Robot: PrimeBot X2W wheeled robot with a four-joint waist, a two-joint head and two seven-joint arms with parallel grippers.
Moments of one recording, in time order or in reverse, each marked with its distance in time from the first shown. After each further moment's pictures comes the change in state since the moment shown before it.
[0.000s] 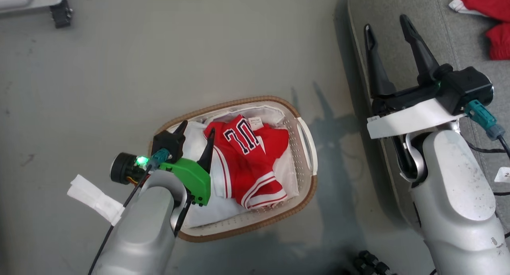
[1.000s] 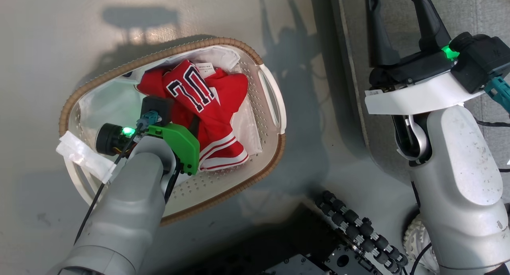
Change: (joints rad) left arm -0.261 0.001 -0.149 0.299 -0.155 0.004 0.001; right arm -0.095 0.002 0.040 -0.096 0.085 0.000 0.000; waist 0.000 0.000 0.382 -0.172
